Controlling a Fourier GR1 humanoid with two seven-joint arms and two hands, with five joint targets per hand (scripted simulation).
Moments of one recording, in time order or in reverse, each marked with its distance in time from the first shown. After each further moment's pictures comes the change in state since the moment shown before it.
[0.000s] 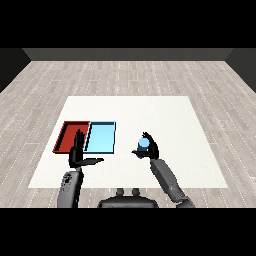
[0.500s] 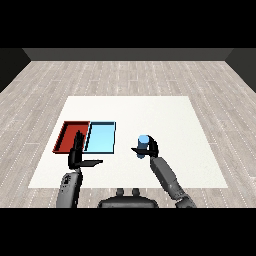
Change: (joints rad) left arm 0.021 0.007 -0.003 -0.010 0.003 -0.019 -0.015; right arm -0.035 -0.005 0.002 0.010 0.032 -0.080 0.053
